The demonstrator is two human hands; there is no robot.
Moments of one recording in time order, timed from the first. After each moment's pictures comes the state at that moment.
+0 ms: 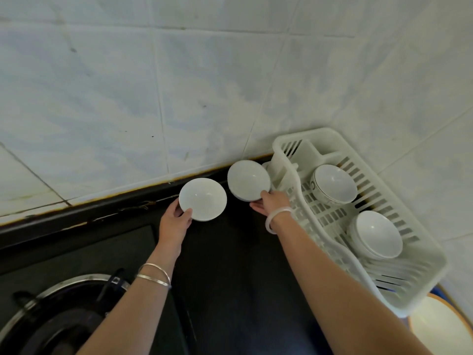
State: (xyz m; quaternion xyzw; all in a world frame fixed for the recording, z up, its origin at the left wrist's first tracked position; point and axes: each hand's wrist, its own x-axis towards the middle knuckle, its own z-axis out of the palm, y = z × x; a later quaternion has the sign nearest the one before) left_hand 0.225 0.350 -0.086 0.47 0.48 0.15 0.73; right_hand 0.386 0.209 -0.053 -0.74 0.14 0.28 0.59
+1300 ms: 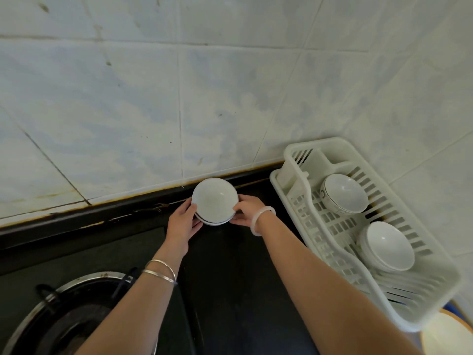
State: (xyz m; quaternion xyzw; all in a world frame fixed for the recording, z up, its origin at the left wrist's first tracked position) left_hand 0.223 0.360 -0.069 0.39 0.48 0.14 0.77; right_hand 0.343 0.262 -0.029 -0.75 0.05 0.45 0.48
